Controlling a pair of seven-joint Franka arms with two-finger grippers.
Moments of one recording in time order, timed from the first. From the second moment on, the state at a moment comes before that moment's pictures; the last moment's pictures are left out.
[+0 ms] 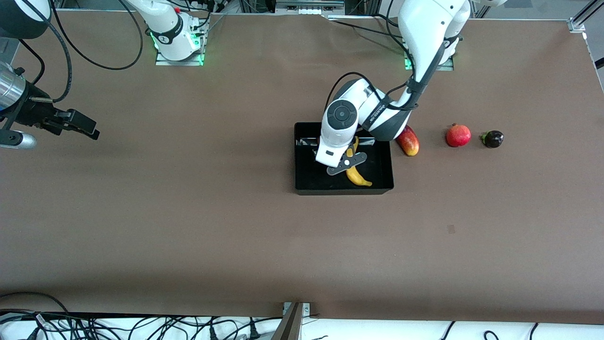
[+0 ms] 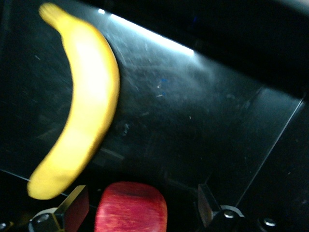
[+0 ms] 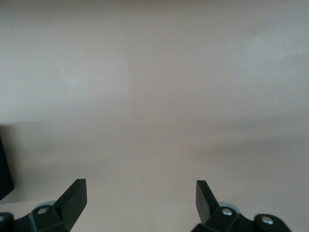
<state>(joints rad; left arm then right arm) -0.54 0.62 -0.19 -1.73 0.01 2.25 -1.15 -0.01 0.05 0.03 -1.64 0.03 1.71 0.14</state>
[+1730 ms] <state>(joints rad) -0.43 0.48 -0.24 -1.74 0.02 2.09 -1.15 -0.01 0.05 0.03 -1.64 0.03 1.71 0.14</state>
